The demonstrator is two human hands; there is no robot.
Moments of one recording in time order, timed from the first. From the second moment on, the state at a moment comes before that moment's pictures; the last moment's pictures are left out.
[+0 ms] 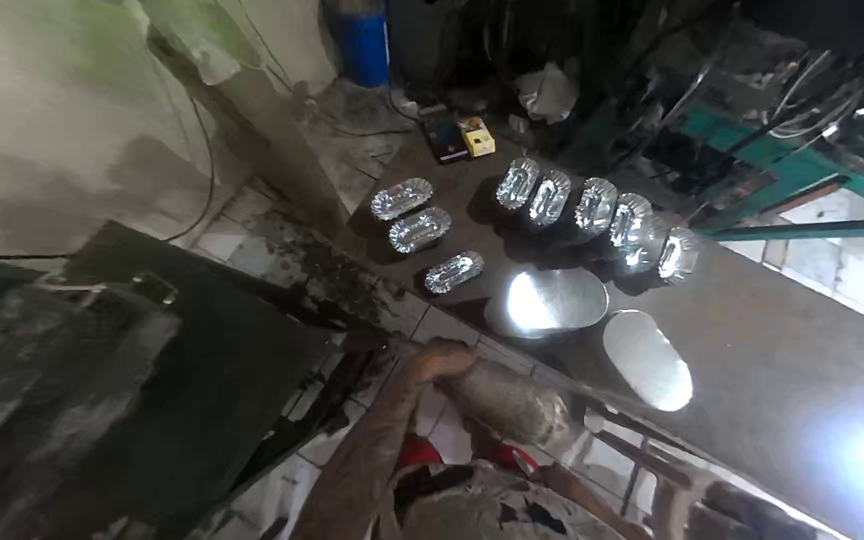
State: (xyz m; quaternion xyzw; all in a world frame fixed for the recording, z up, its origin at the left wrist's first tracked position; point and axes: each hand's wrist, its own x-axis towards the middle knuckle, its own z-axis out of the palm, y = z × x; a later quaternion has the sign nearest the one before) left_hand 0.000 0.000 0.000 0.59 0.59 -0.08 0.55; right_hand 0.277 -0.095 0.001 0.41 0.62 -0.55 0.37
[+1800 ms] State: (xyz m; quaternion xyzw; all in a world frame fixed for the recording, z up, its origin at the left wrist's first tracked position) left_hand -0.072 -0.244 0.062 0.48 0.48 0.21 0.70; right_hand -0.023 0.027 0.192 0.07 0.96 -0.26 0.08
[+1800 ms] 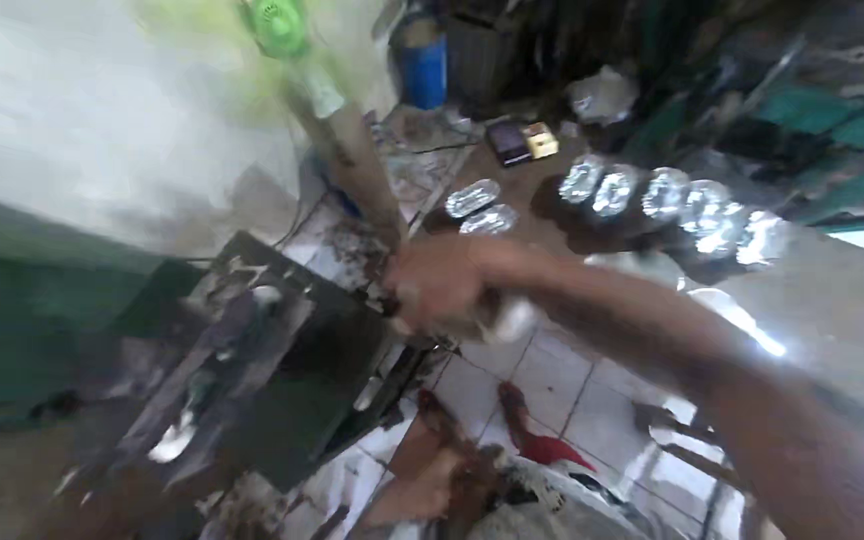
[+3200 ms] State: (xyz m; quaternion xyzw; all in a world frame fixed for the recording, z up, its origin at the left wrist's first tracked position) left_hand 0.111 0.111 0.091 0.82 0.44 -0.10 0.35; right_hand 0.364 0.028 0.068 0.51 0.78 -0.32 -0.19
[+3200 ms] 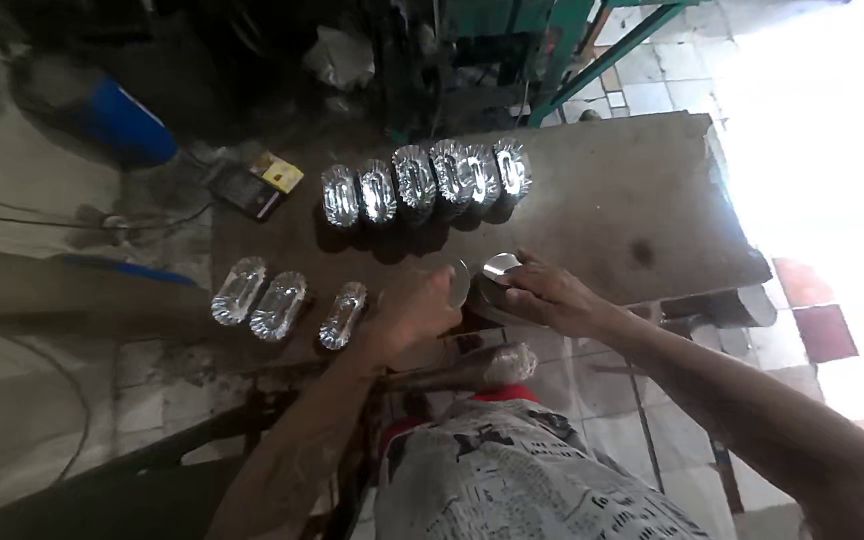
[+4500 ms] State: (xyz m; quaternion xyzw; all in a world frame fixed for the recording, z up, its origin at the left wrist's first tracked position) left_hand 0.094 -0.013 -0.119 0.64 0.50 -0.07 0.59; right_hand 0.331 -0.130 -0.044 0.47 0.72 -0.50 0.16
